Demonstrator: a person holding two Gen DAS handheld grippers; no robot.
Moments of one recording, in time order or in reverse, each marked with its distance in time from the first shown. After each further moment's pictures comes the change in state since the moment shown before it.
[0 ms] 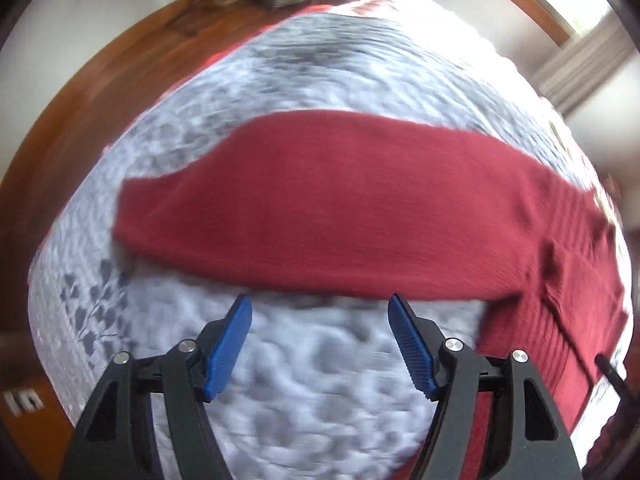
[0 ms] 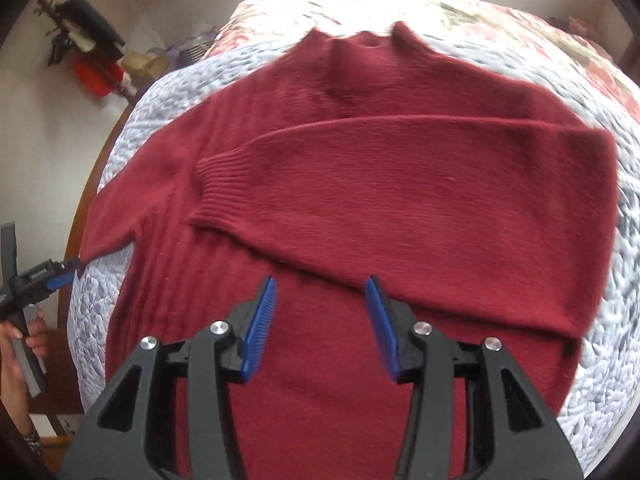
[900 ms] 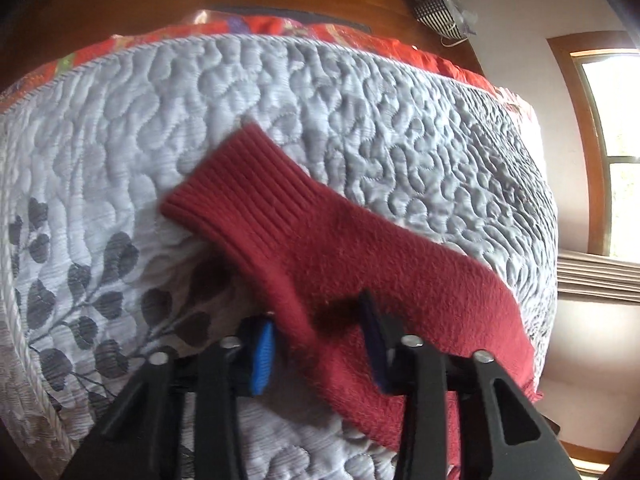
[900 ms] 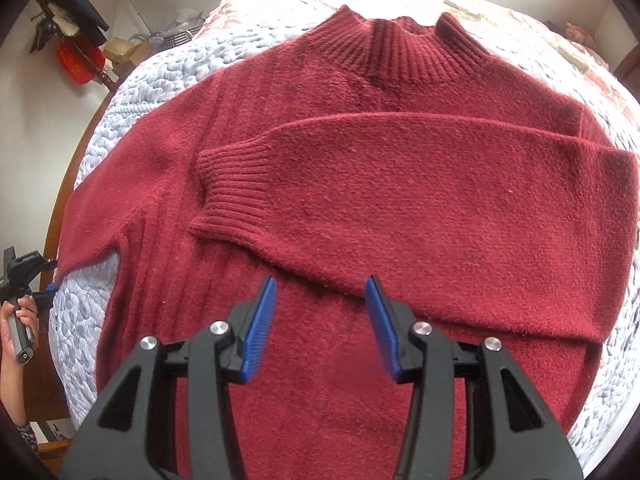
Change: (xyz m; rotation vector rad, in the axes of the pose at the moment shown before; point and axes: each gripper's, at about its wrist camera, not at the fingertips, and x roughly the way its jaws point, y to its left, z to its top) left arm 0.080 0.172 0.040 -0.630 0.032 -0.233; right arm 0.042 0.035 0.011 0.018 0.034 -0.092
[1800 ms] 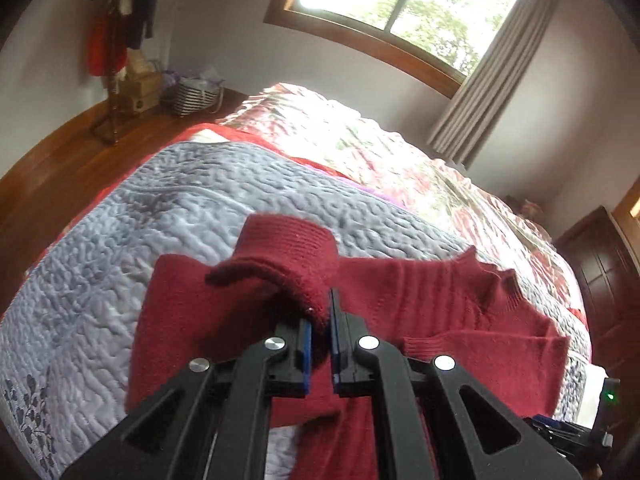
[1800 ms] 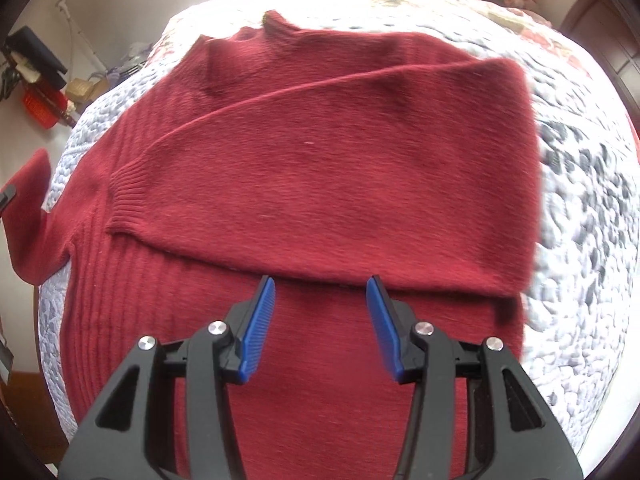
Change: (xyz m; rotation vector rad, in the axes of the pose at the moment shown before) left arm -0.040 -0.268 -0.229 0.918 -0.293 -0.168; right arm -0.037 -0.121 -0.047 0.157 -0.044 -0.072
